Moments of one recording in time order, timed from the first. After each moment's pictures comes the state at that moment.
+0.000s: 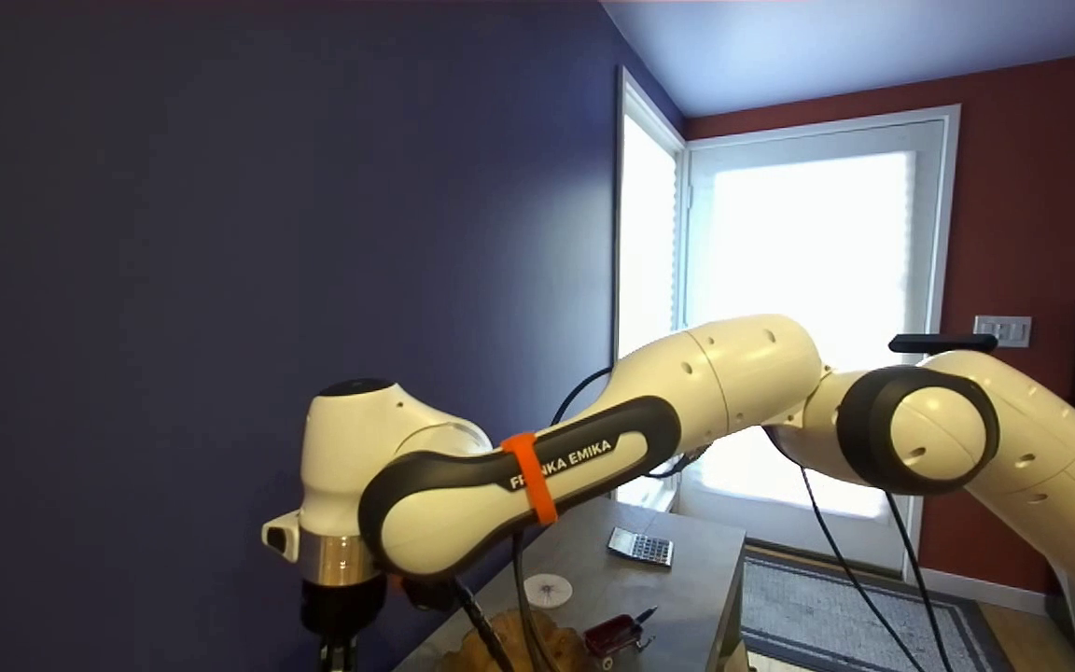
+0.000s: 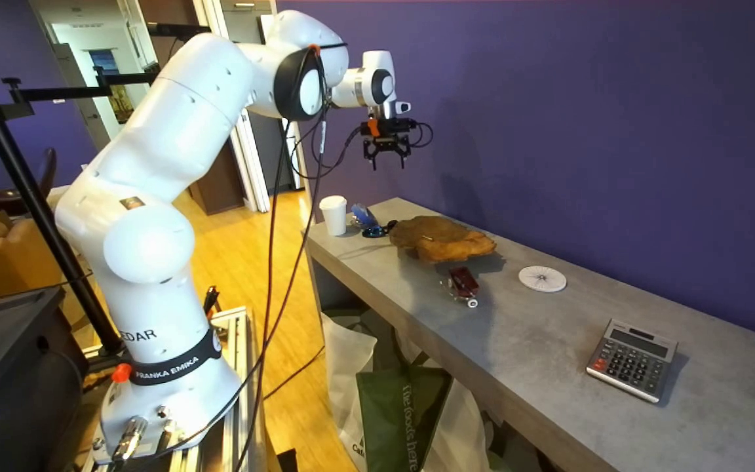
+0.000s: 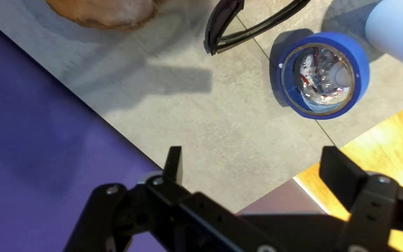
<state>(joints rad) 0.54 0.83 0.30 -1.08 -0.25 2.00 -0.24</state>
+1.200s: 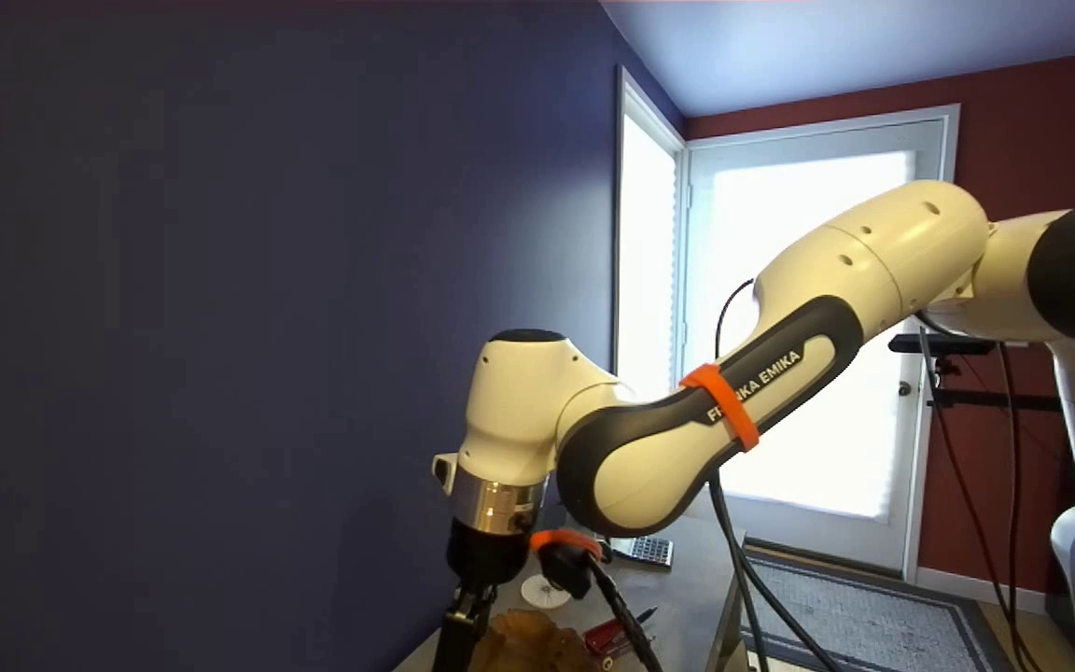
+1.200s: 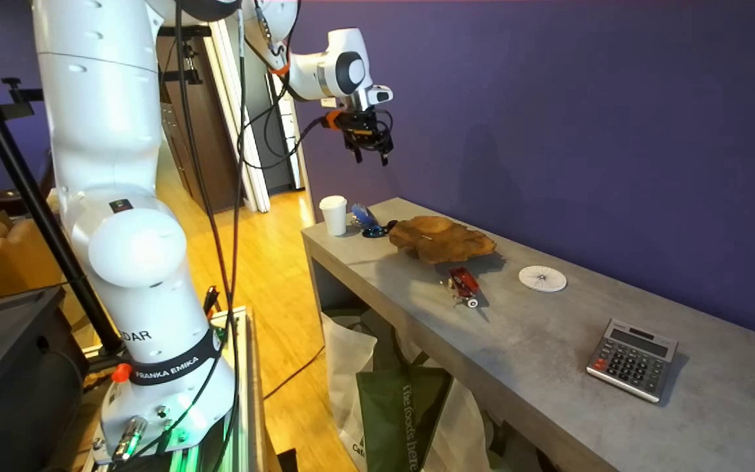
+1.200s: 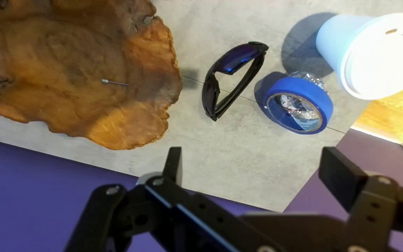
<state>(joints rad) 0.44 0.25 0.30 -1.89 -0.14 2.35 0.20</state>
